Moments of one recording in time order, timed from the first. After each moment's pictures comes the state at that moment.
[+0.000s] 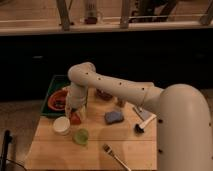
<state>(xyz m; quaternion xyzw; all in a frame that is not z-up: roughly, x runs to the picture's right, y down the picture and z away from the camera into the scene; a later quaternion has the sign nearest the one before) -0.186 0.137 0.726 -0.28 -0.41 -0.49 0.72</state>
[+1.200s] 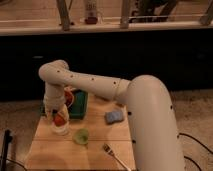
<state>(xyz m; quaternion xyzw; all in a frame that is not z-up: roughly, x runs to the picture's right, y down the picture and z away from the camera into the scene) -0.256 0.147 0.708 -0.28 -0.43 -0.58 0.64</state>
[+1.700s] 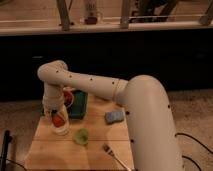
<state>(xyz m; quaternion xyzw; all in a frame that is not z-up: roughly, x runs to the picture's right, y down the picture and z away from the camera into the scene) -0.259 0.149 0.707 -0.28 -0.43 -0.58 0.63</state>
